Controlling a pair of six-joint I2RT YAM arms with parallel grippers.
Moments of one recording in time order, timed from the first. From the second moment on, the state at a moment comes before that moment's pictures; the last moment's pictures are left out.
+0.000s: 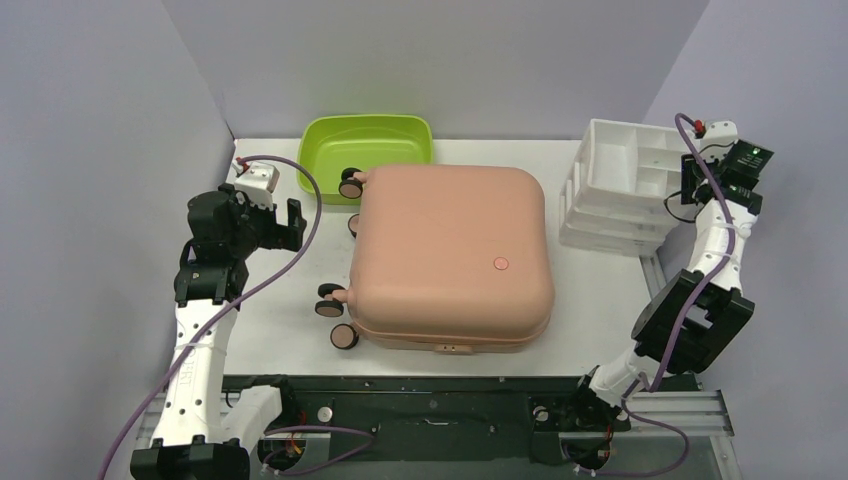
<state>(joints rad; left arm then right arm) 0.06 0.94 1.00 -0.47 0.27 0.14 -0.58 1.64 1.49 -0.43 -0.14 -0.52</state>
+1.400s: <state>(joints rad) 0.07 0.94 1.00 -0.47 0.26 0.13 -0.04 1.75 1.73 -0.47 0.12 0.09</state>
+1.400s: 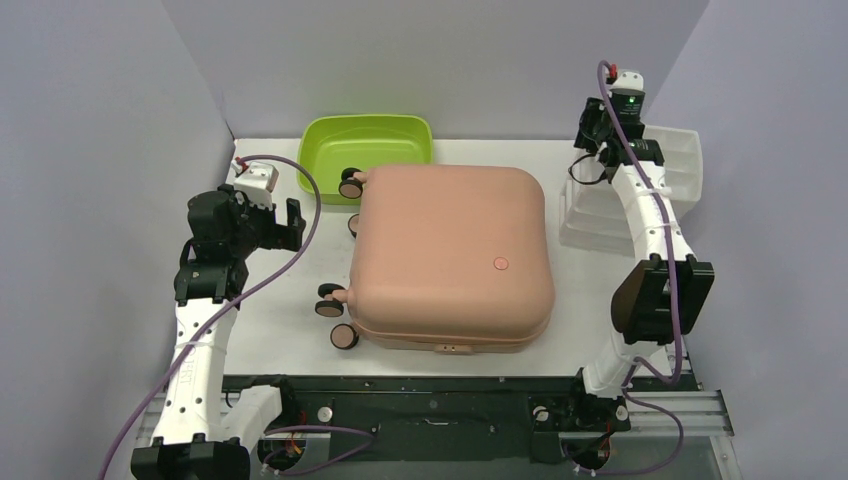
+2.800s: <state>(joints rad) 0.07 0.94 1.00 -0.47 0.26 0.13 0.03 1.45 1.32 -0.46 0.31 -0.08</state>
